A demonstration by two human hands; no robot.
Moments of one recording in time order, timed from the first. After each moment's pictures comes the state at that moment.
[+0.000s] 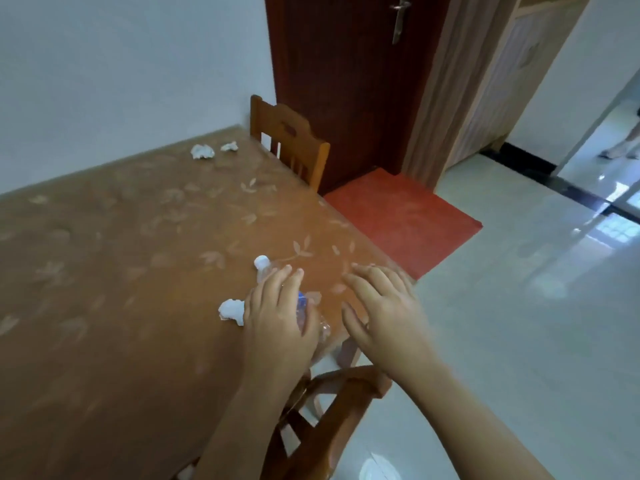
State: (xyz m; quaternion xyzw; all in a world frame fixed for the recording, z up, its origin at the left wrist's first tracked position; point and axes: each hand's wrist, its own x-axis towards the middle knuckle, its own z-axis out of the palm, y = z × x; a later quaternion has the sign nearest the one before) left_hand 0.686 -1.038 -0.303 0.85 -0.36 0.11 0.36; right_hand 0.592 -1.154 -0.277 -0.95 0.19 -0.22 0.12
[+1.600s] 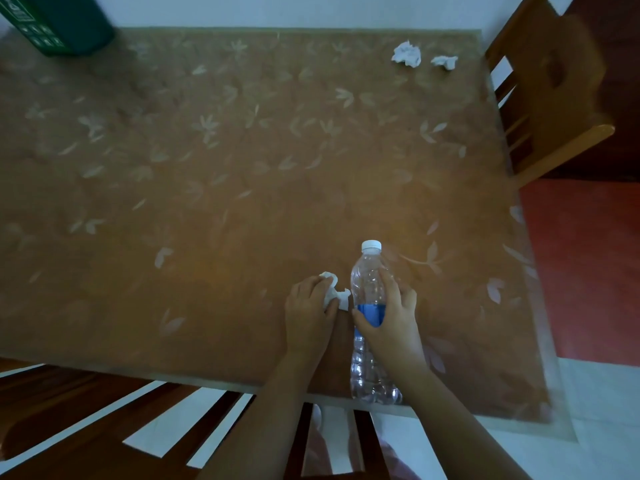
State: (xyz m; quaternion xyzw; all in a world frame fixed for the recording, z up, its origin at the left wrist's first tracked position) left_hand 0.778 -1.055 -0.481 0.94 0.02 0.06 0.32; right_hand 0.760 -1.187 -0.437 -0.86 0.11 0.07 0.49
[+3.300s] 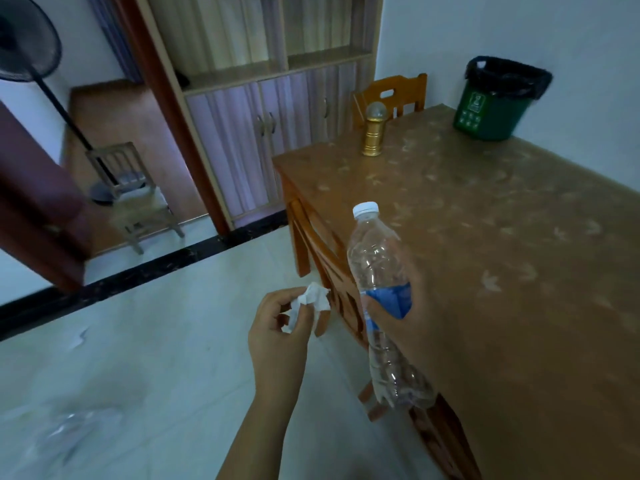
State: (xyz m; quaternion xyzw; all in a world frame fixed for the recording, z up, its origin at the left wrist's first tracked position) left_hand 0.467 -0.762 -0.280 0.63 0.45 0.46 0.44; right_hand 0.606 -0.835 -0.259 -0.73 -0.48 0.08 0.47
